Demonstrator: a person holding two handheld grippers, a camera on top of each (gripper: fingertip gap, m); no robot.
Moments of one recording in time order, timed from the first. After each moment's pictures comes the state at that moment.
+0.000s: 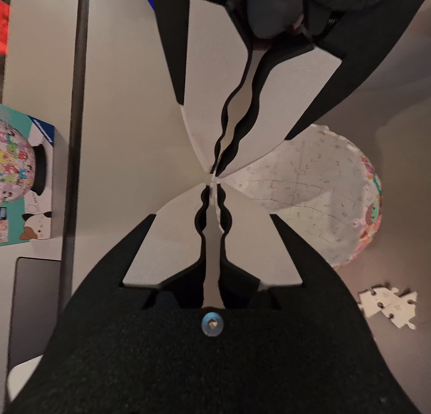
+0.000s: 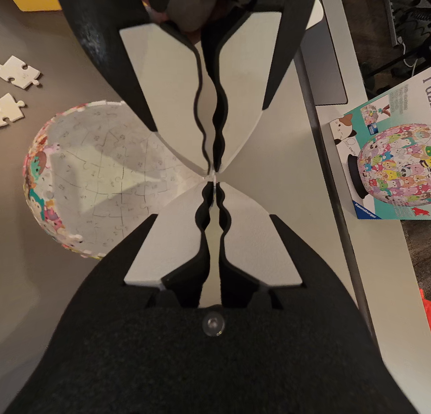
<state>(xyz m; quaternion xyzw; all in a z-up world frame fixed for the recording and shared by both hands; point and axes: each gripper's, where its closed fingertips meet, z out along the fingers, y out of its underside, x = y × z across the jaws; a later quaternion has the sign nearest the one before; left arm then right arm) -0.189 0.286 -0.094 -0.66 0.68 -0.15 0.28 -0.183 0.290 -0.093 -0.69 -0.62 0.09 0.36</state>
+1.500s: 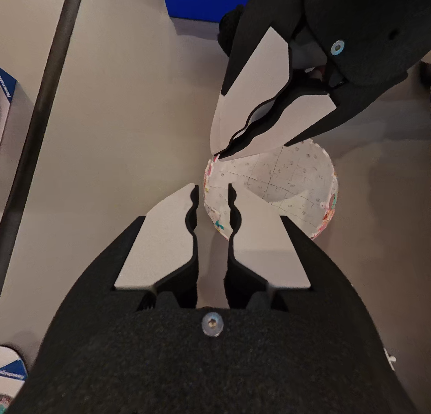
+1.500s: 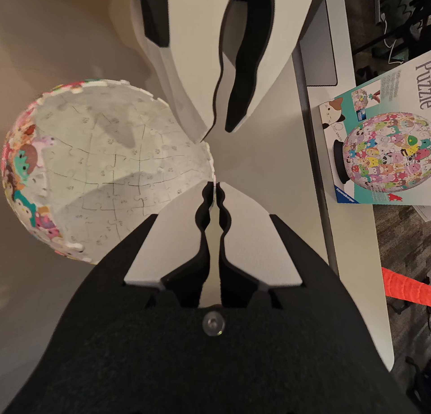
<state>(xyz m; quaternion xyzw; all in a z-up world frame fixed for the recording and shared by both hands) -0.206 0.289 -0.084 -0.72 0.60 -0.24 0.24 -0.177 0.296 -0.104 -0.70 -0.62 0.01 0.35</state>
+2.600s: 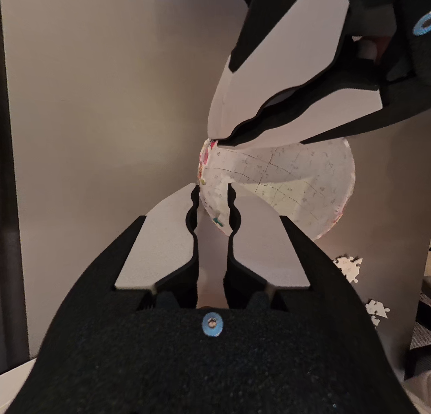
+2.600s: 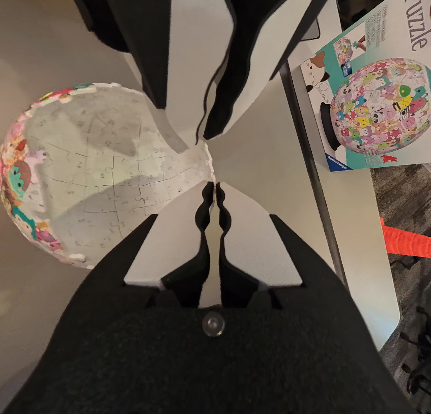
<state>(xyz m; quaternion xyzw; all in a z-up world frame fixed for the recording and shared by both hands) -0.192 0.319 -0.109 -0.72 0.65 -0.20 0.12 -0.159 0.327 -0.106 -0.75 -0.57 -0.02 0.33</state>
